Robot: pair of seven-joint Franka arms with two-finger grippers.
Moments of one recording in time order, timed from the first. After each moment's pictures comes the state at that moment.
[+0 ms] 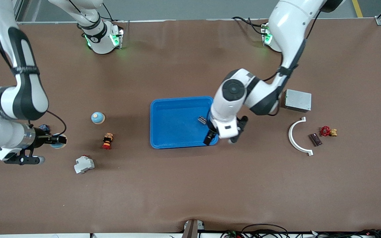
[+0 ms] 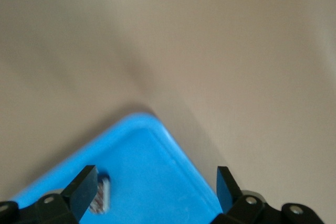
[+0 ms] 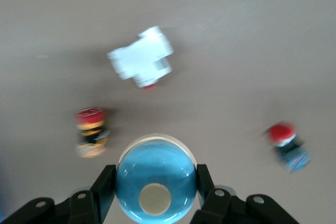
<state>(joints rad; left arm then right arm) -0.41 0.59 -0.21 -1.53 0.12 2.24 -1.64 -0.10 0.43 0.12 -1.55 -0.01 1.84 0.12</state>
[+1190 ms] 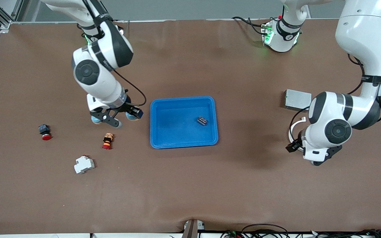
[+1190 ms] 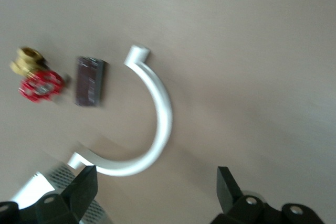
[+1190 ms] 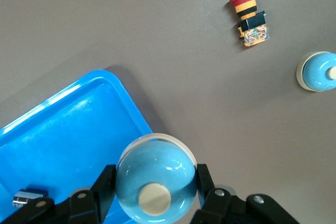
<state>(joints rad) 0.07 0.55 -0.20 -1.67 0.27 2.00 -0.85 0.37 0.21 0.12 -1.94 0.02 2.15 0.96</state>
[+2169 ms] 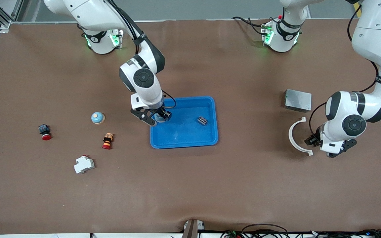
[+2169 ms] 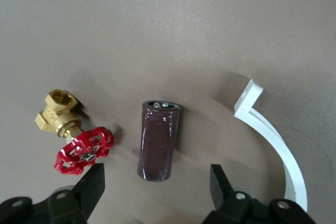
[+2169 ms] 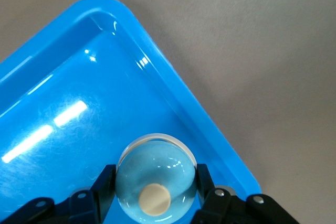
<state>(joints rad) 0.25 0.56 -0.21 -1.89 0.39 2.26 -0.74 0.54 0.46 0.12 -1.96 -0.09 2.43 1.29</state>
